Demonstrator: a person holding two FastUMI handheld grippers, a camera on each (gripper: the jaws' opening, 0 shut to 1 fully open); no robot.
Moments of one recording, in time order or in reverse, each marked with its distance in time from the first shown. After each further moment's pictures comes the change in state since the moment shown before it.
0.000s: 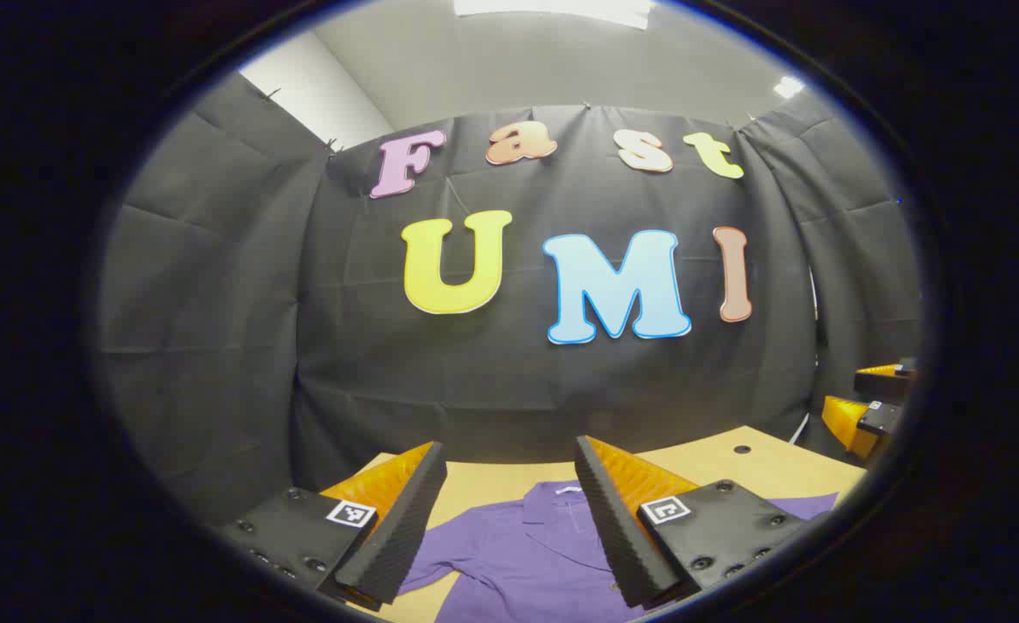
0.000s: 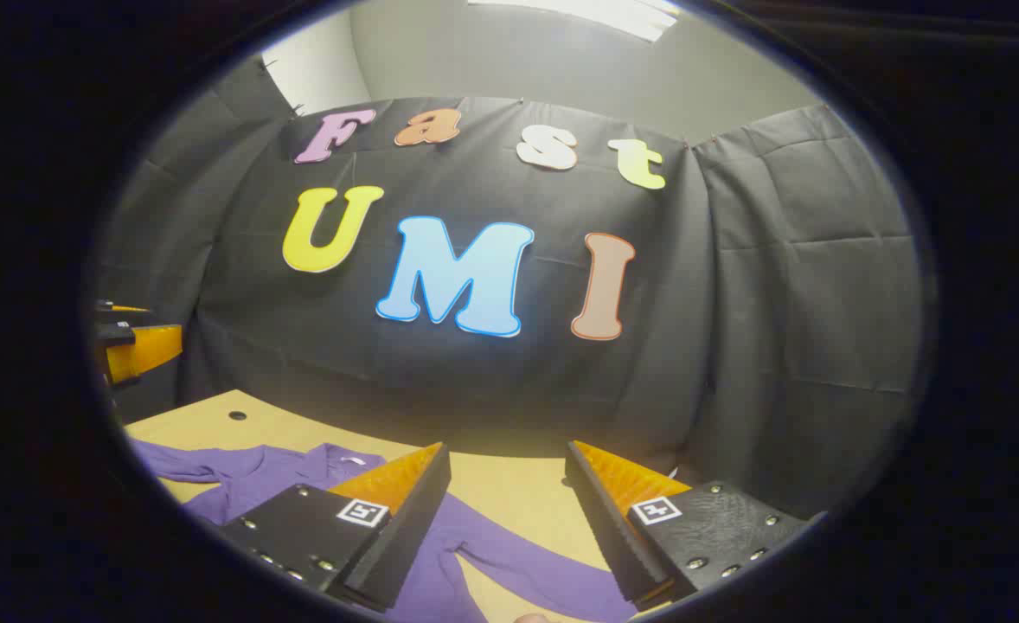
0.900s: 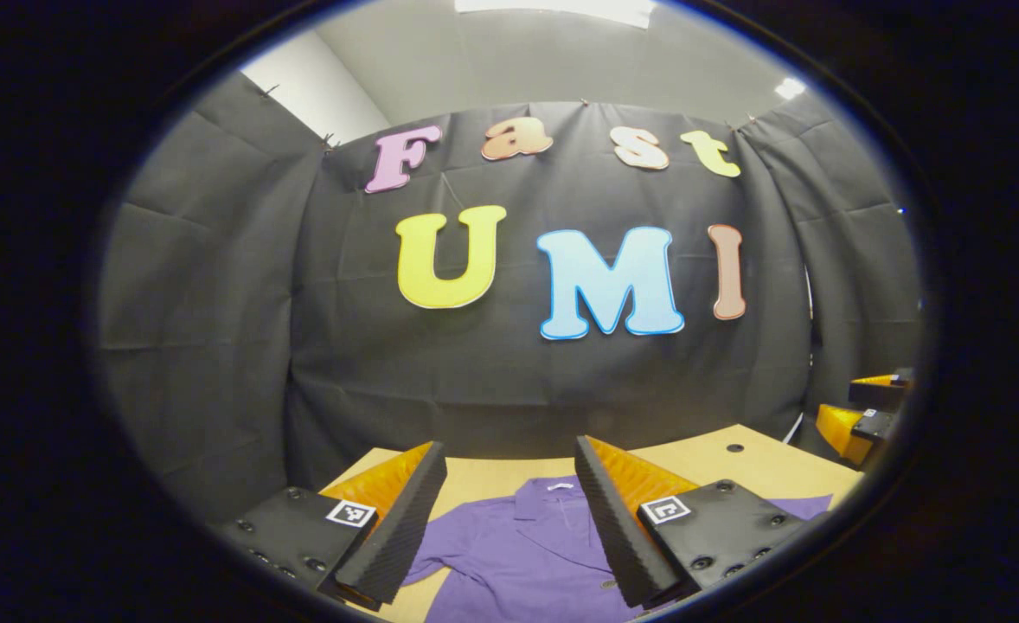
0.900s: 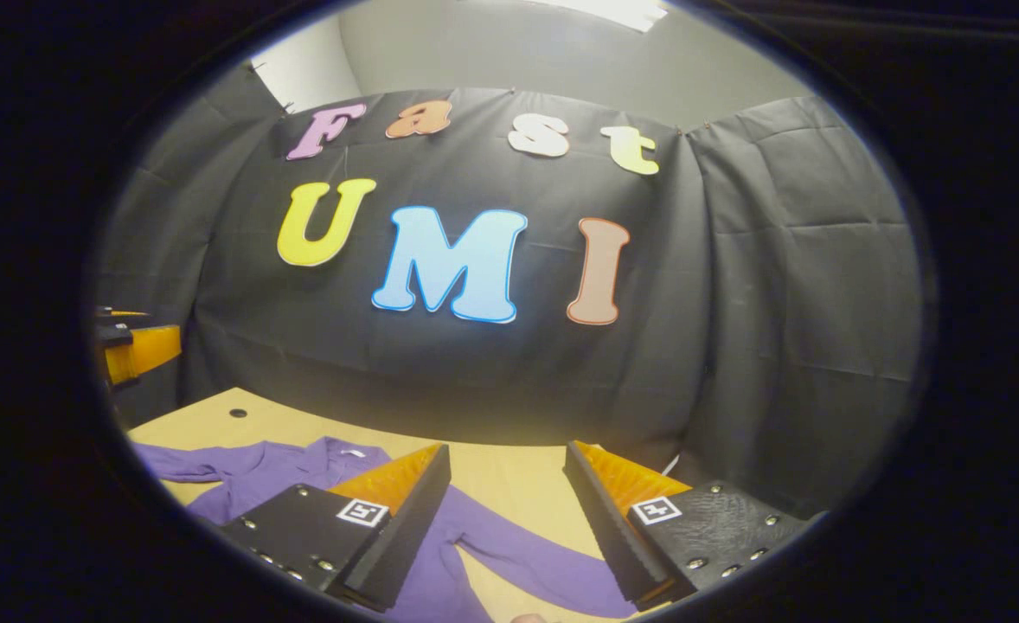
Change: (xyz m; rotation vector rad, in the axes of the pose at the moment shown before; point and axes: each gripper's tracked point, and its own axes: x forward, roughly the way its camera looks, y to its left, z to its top) left arm 0.000 -0.009 -0.003 -0.007 0.010 -0.018; right arm -0.001 -0.006 -0.012 0.022 0.035 -0.007
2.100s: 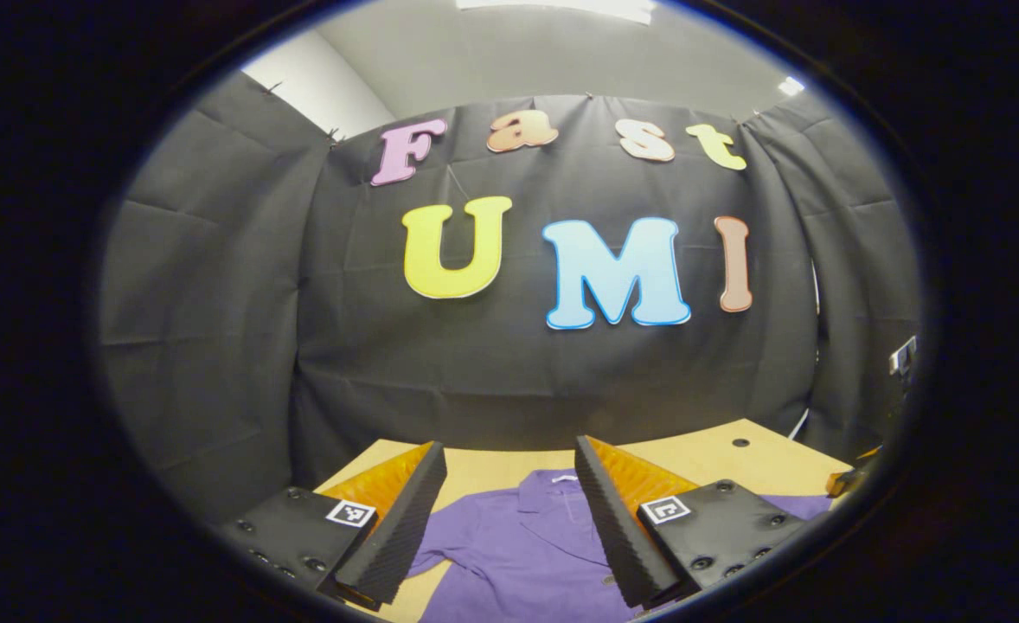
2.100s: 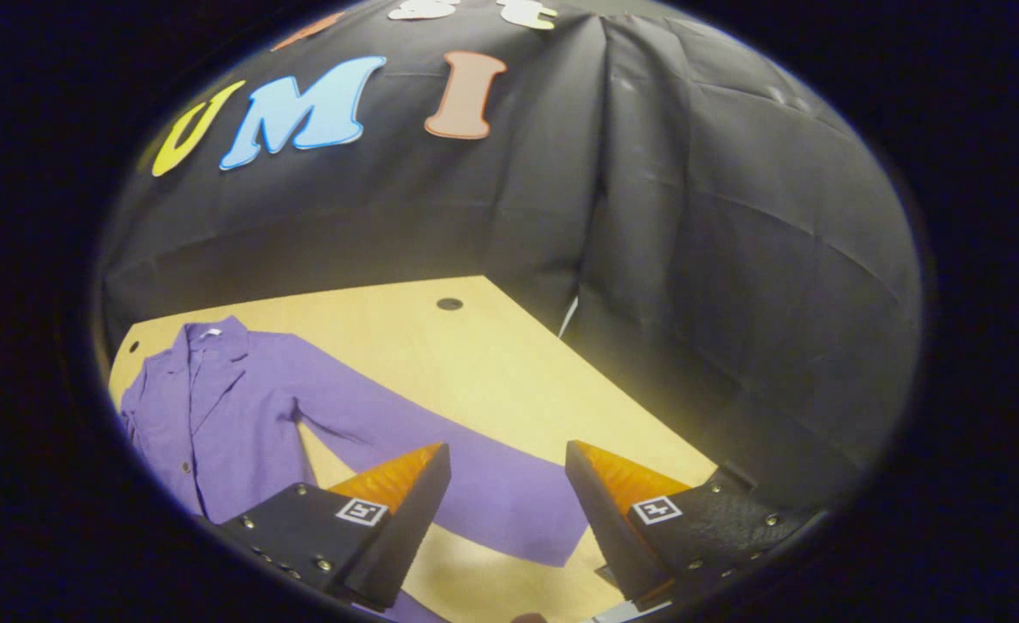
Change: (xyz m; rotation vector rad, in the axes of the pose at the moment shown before) left arm -0.001 0.001 -0.016 0.003 0.031 0.026; right arm -0.013 -0.134 -0.217 0.143 0.563 -0.340
